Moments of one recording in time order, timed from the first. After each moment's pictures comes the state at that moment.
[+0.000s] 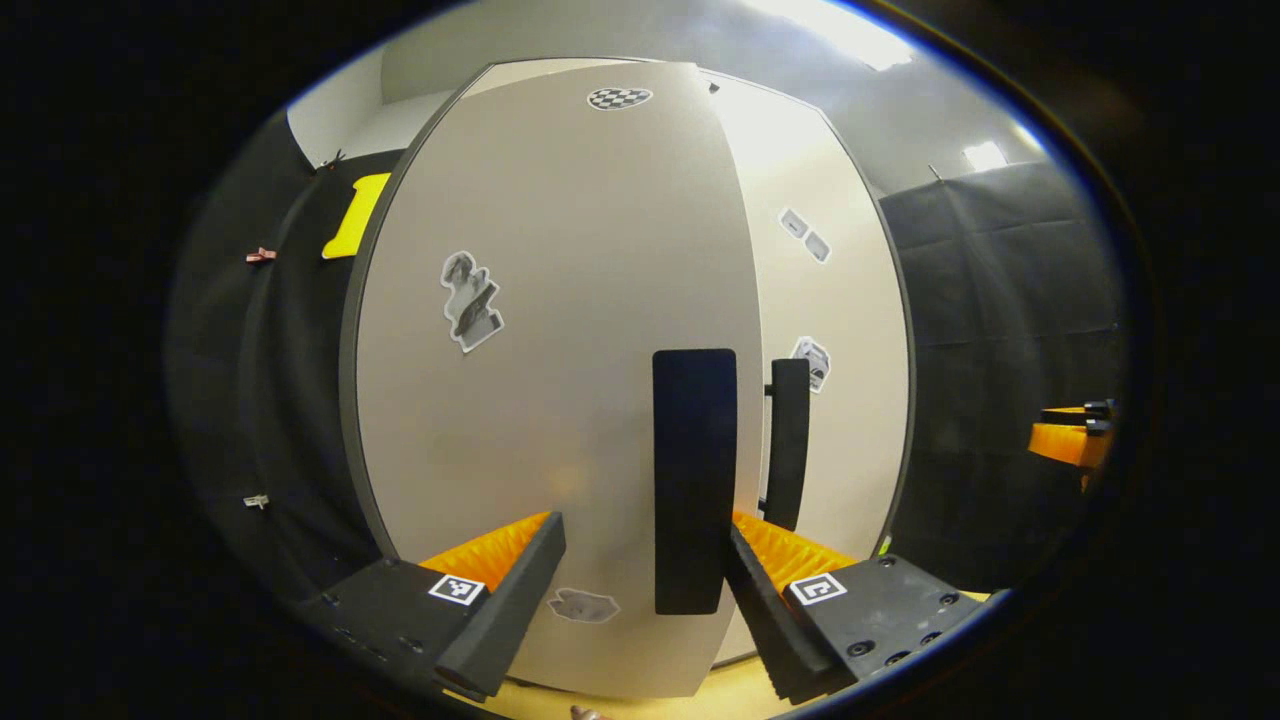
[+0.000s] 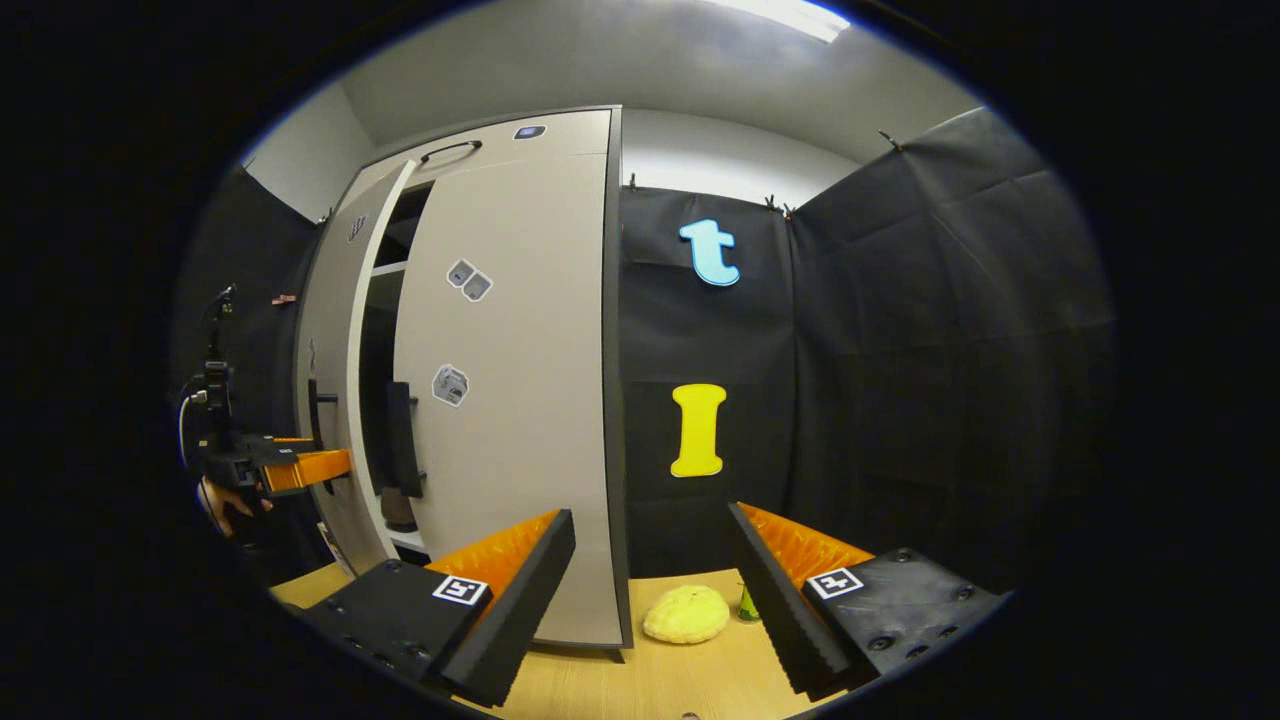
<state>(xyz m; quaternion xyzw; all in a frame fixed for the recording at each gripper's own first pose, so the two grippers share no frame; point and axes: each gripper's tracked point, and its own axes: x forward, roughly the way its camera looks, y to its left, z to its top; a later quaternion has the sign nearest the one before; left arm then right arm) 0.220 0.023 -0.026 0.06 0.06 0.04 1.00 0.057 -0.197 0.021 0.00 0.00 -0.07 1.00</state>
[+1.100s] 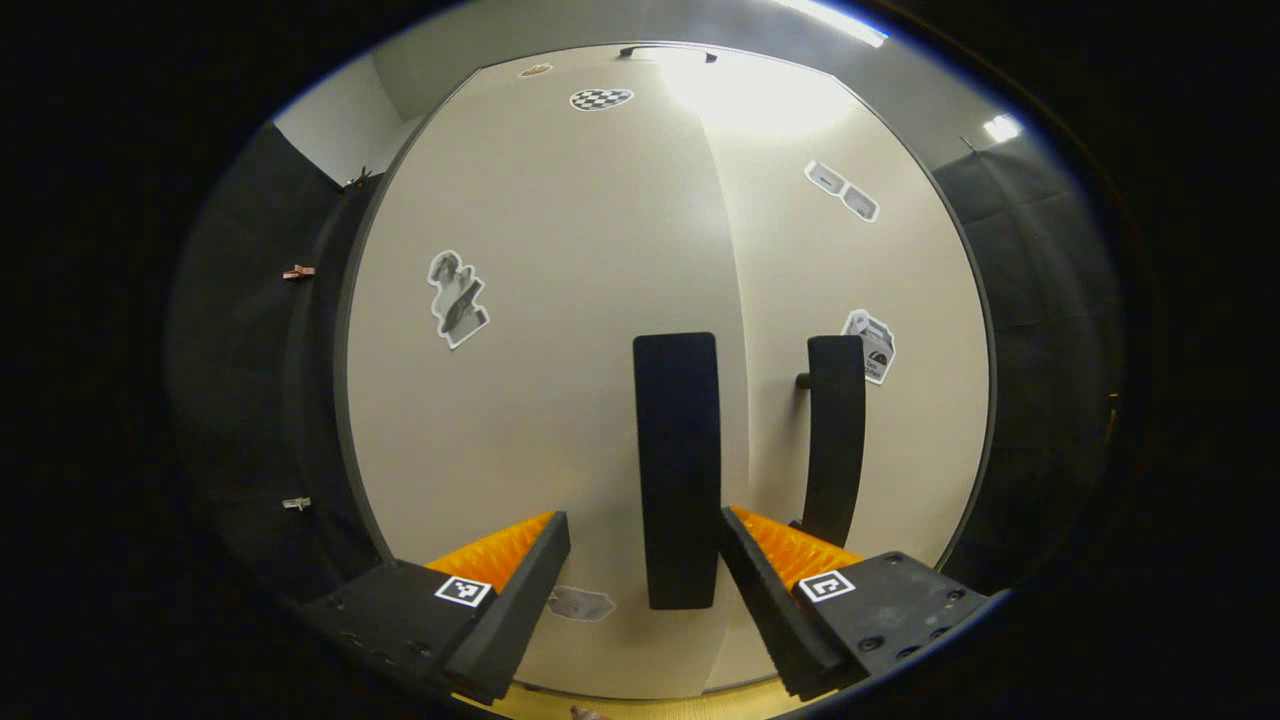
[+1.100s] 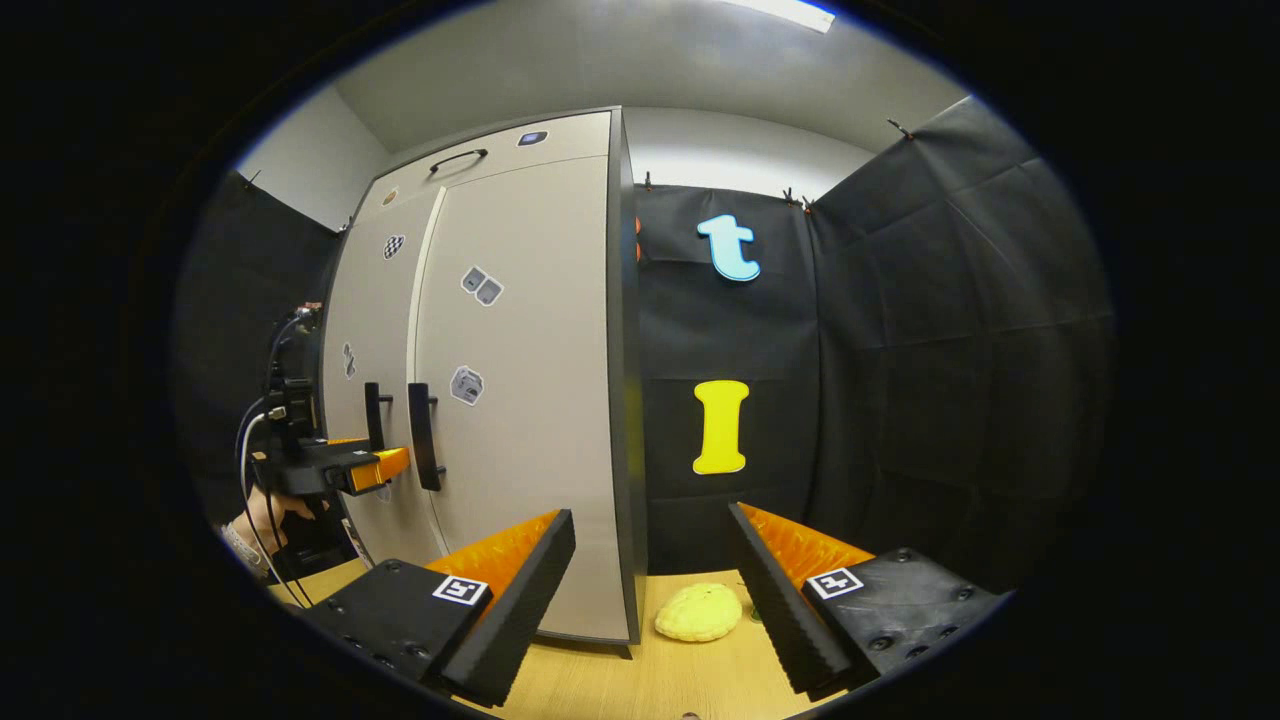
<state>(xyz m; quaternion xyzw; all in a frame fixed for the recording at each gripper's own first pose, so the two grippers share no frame) 0.243 0.030 -0.035 0.07 0.06 0.13 0.99 0.053 -0.195 0.025 0.01 0.01 -0.02 1.00</state>
